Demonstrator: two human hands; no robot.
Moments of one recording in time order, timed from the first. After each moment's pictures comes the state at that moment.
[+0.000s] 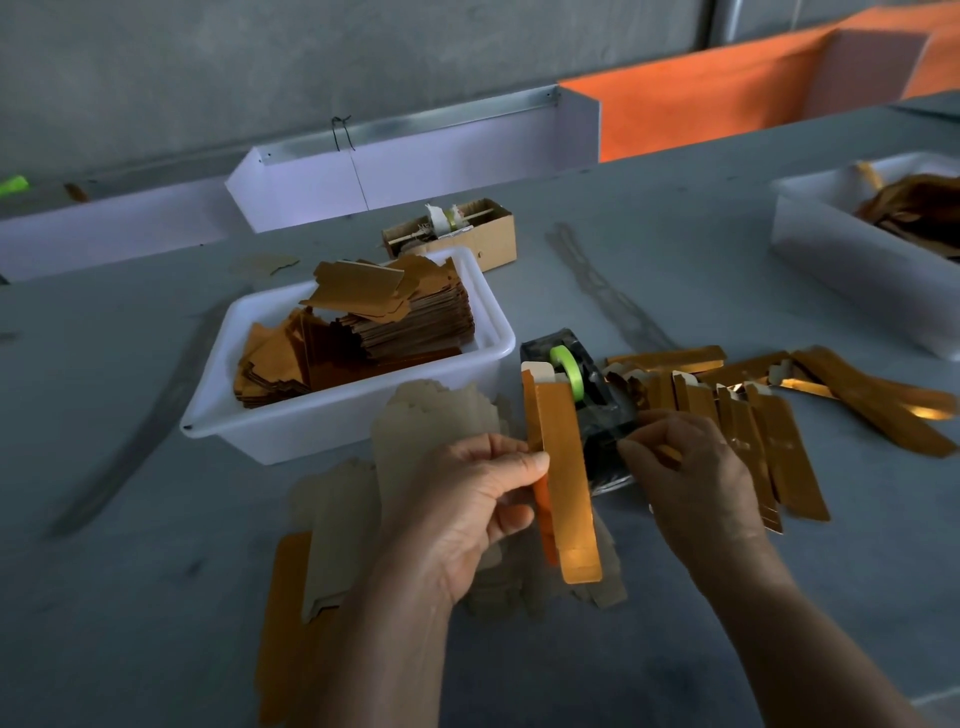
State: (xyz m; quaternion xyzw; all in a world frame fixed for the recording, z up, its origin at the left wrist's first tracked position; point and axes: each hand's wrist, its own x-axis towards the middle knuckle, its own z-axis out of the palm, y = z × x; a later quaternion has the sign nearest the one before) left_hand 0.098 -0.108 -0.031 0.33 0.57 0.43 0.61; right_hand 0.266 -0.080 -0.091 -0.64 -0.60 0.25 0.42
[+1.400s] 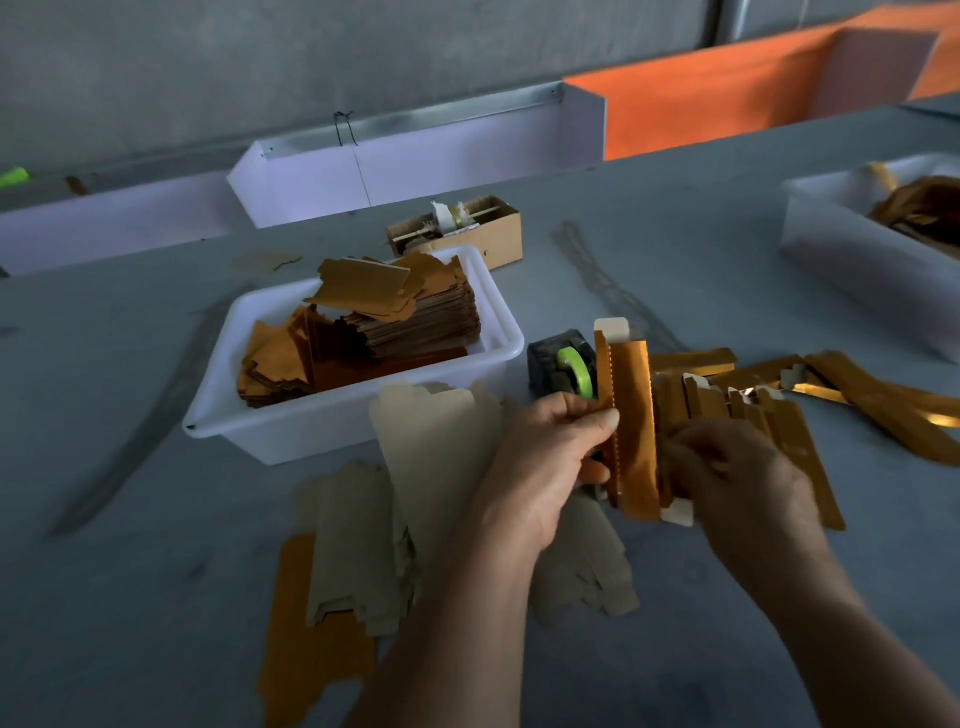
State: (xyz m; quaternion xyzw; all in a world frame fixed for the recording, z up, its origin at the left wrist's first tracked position) left_hand 0.139 -0.068 -0.047 0.42 0.54 0.42 0.59; right_hand 0.288 -0.081 -0.086 -0.64 -0.64 0.17 0.38
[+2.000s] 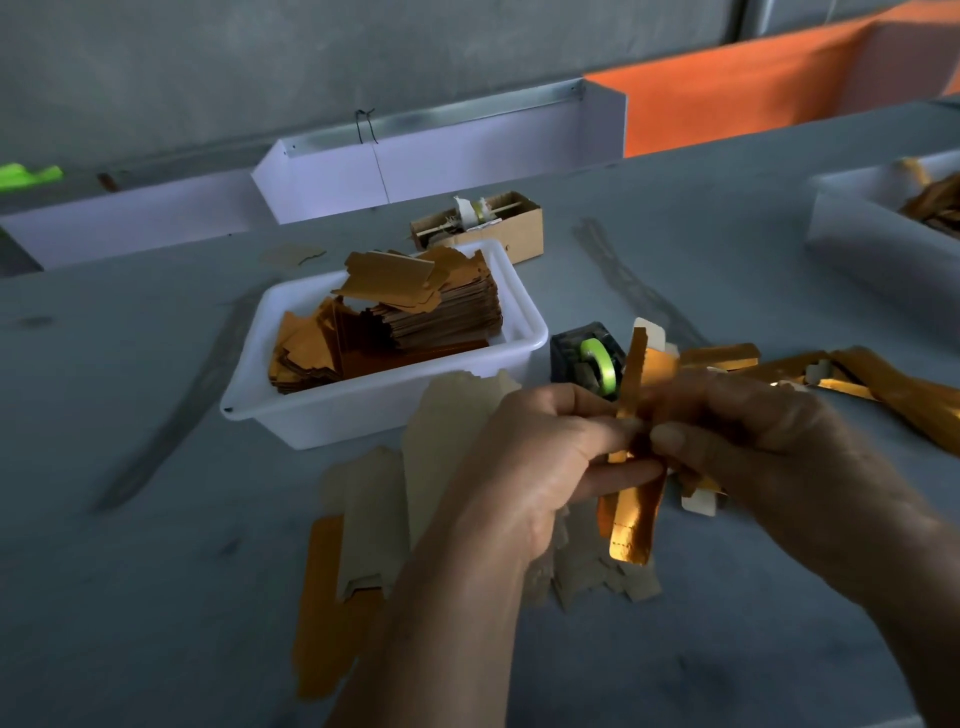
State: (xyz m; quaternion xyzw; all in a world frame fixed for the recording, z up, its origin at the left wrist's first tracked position) left_hand 0.120 -0.103 -0.004 0.38 0.51 0.43 0.65; right_hand 0.276 -0.101 -0.020 -0.42 -0.72 0.39 0.40
